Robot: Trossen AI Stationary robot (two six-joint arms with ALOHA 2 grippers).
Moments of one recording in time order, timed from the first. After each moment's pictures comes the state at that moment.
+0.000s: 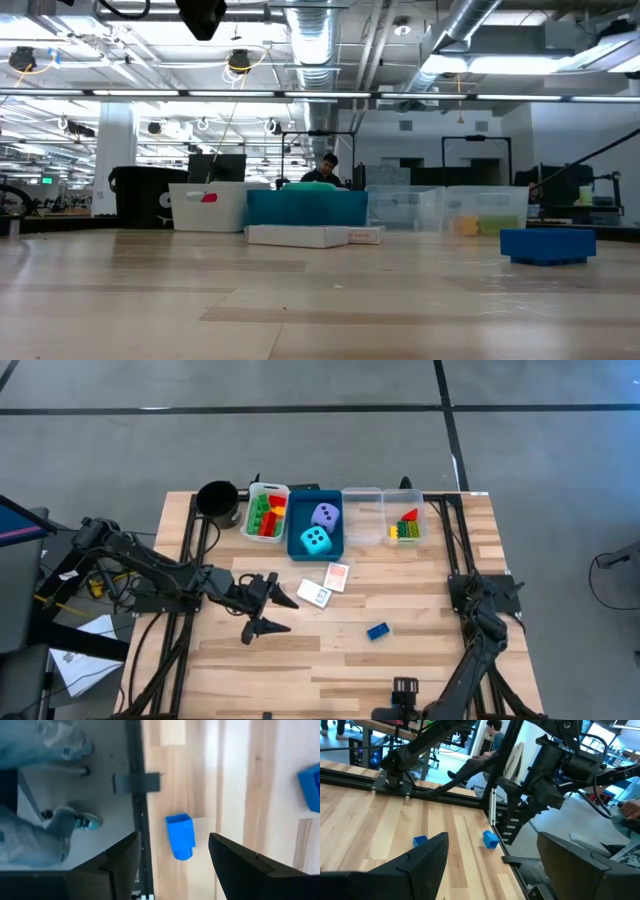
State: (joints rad) left arm -0.35 1.13 0.61 0.43 -0.06 -0.32; right arm 0.94 2.31 2.30 -1.53 0.16 0.99
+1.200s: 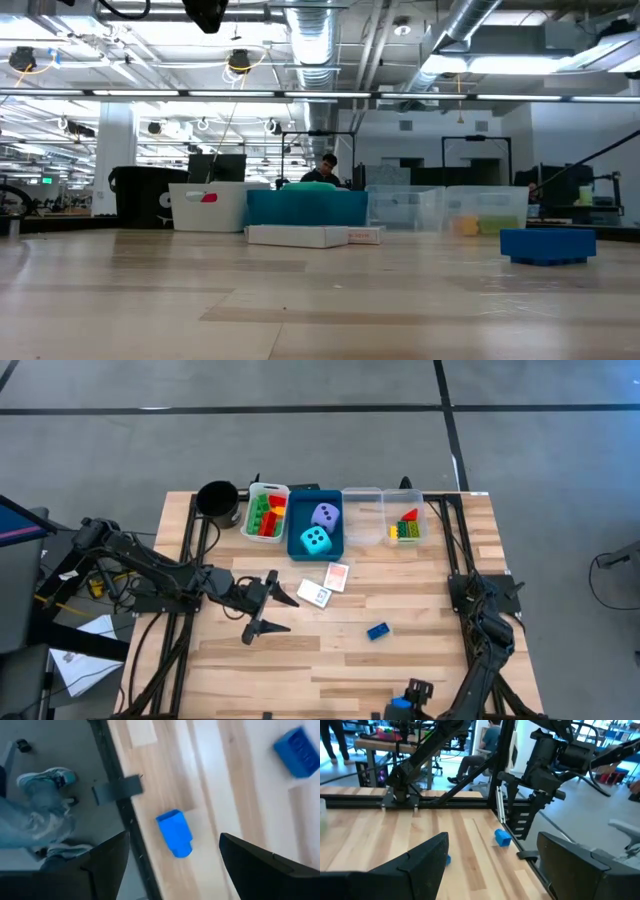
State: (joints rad) left arm -0.35 1.13 0.61 0.43 -0.06 -0.15; right arm 1.01 2.31 2.25 -1.56 0.28 1.27
